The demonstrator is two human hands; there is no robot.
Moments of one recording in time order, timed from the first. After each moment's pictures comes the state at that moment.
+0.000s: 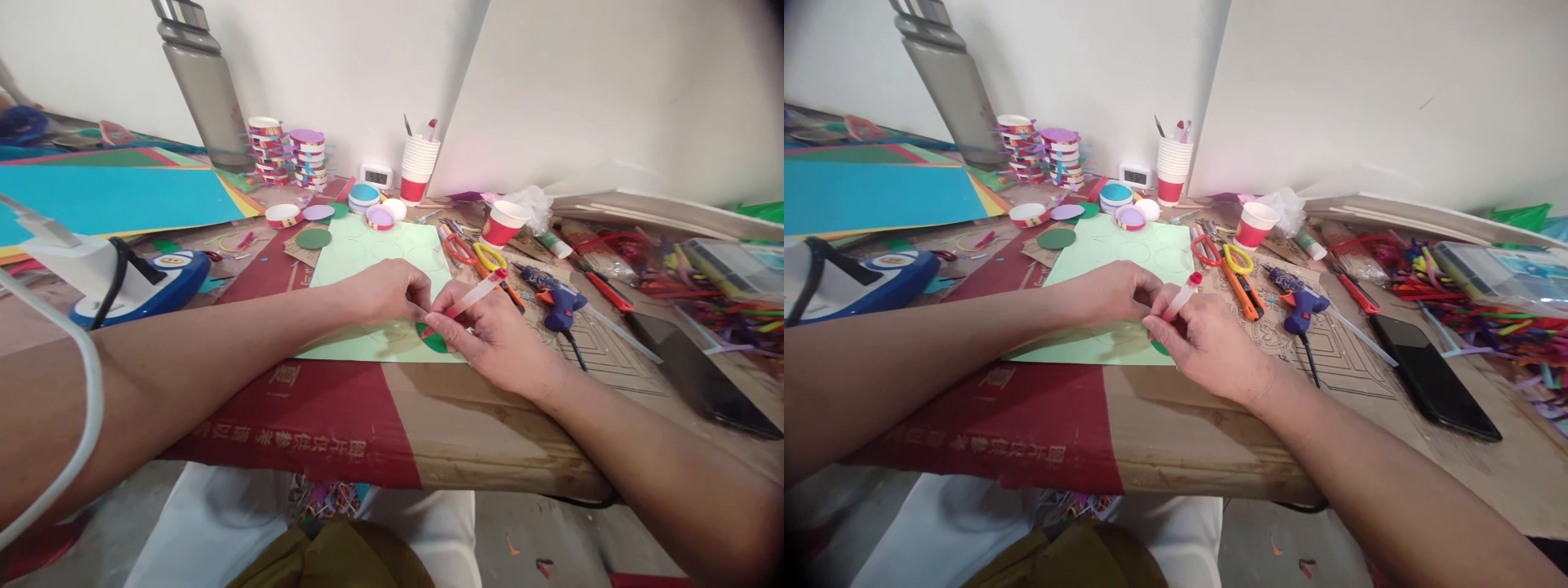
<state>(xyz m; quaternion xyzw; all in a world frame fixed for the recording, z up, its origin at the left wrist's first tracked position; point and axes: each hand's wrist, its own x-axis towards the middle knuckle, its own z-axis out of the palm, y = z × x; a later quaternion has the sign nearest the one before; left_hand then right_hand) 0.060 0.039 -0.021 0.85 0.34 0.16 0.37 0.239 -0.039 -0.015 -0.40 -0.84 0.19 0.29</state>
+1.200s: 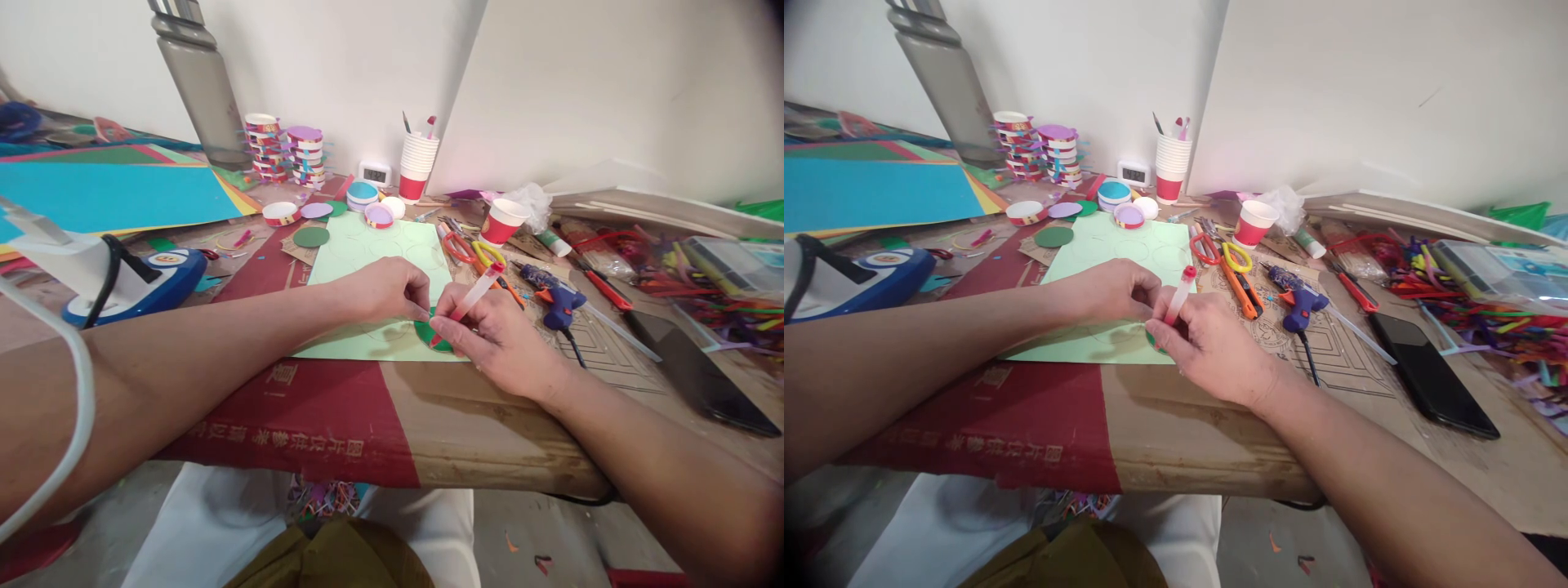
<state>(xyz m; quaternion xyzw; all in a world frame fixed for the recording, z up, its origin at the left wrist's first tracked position) 0.061 0.040 -0.020 0.86 0.35 0.15 0.35 0.243 -0.044 -0.011 -0.40 -0.84 0.23 0.28</state>
